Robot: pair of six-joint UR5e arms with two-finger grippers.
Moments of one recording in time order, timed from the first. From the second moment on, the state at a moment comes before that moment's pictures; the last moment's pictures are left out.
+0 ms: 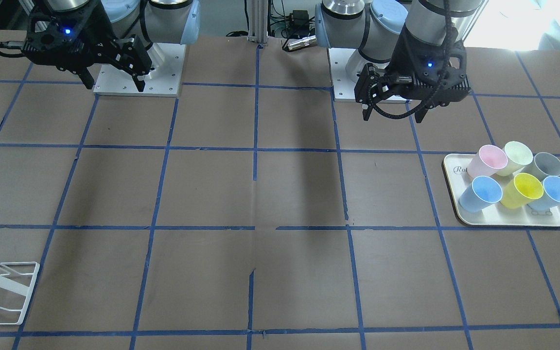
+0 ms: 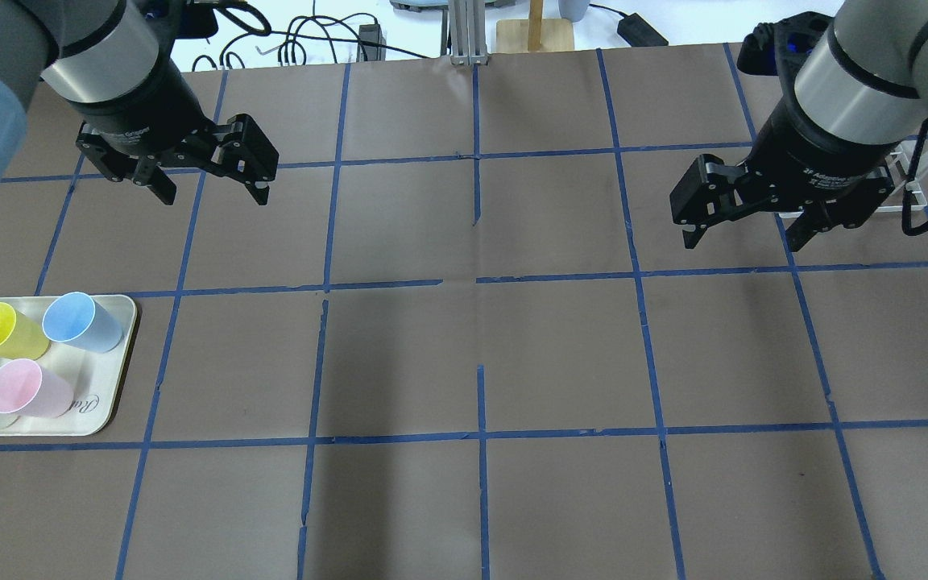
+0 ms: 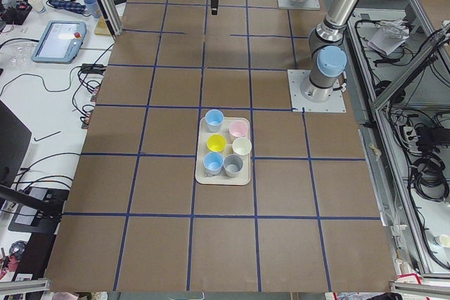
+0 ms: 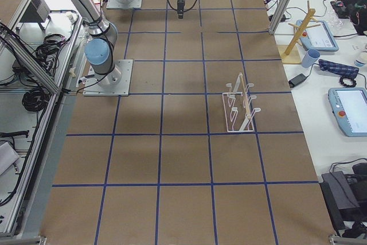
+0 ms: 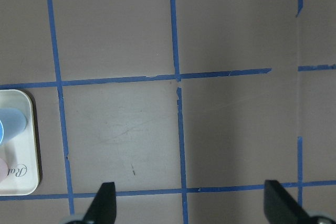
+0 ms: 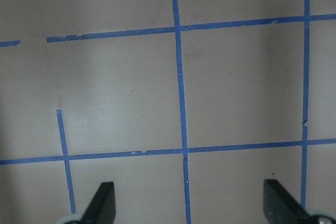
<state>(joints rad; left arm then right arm) -1.58 -1.53 -1.57 -1.57 1.59 0.03 1.54 -1.75 1.70 -1.51 -1.54 0.03</state>
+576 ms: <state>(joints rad) -1.58 -1.53 -1.58 -1.57 1.59 0.04 1.54 -1.75 1.71 -1.51 -1.53 0.03</state>
